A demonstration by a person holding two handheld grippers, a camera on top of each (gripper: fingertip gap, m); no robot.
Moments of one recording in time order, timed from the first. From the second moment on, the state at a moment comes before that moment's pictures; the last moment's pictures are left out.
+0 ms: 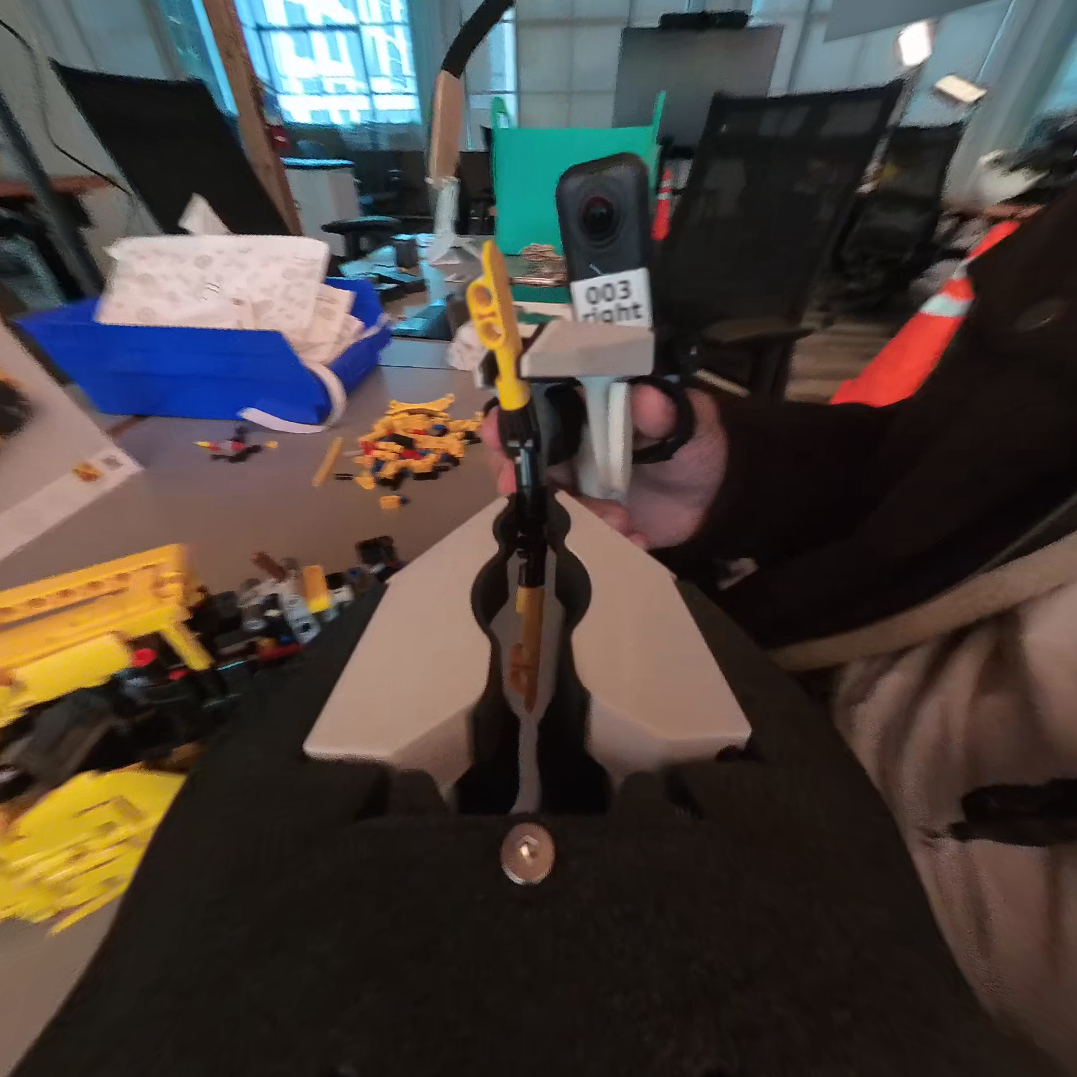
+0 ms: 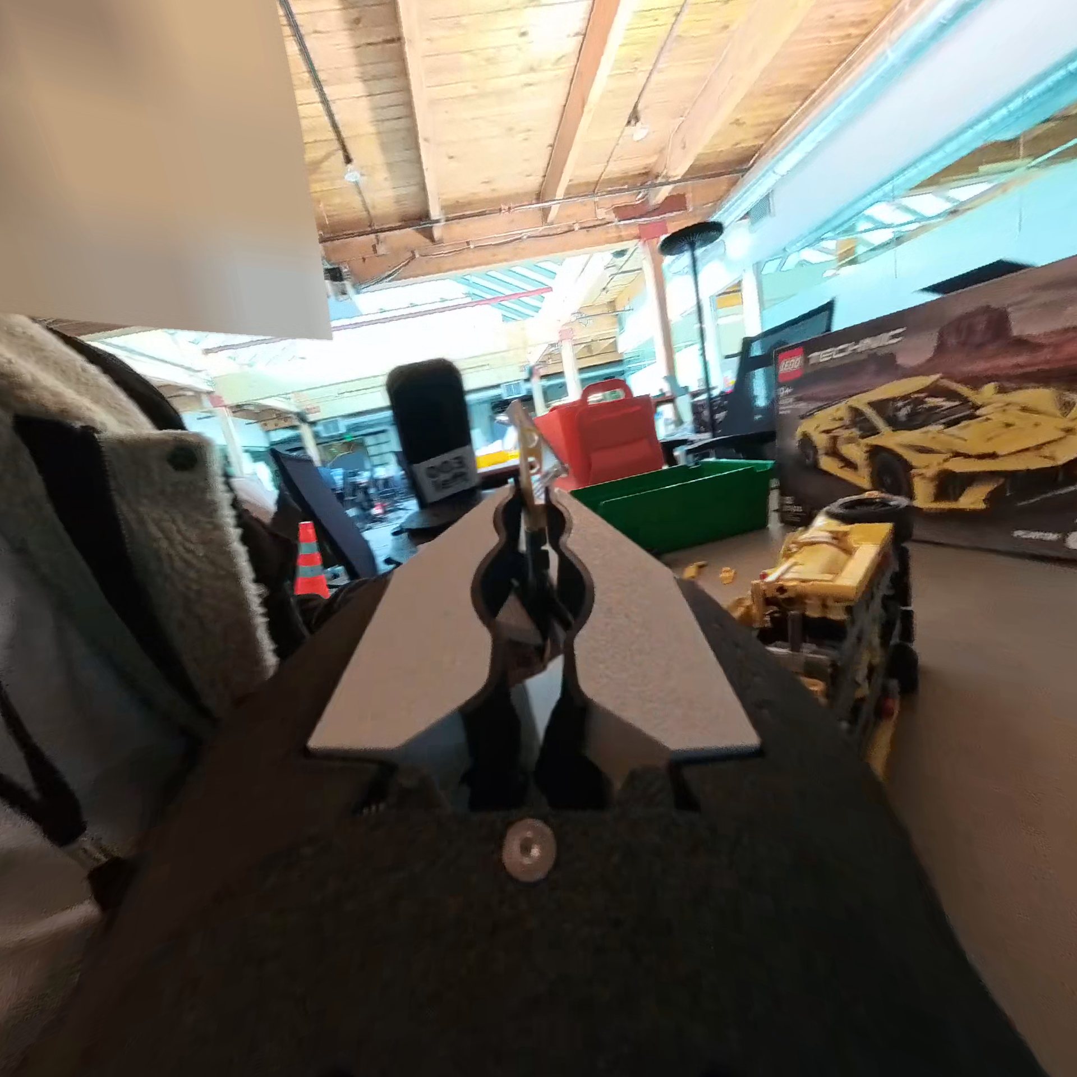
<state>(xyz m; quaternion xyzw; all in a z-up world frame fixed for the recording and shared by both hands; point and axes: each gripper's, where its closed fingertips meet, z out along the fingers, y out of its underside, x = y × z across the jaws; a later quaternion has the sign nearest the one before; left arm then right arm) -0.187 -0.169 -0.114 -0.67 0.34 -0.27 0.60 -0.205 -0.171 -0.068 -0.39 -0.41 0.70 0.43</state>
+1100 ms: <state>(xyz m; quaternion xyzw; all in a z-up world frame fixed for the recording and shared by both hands) -0.289 -0.140 -0.136 -0.48 0.43 0.50 0.59 -0.264 -0.162 -0.139 -0.57 -0.52 0.47 0.43</state>
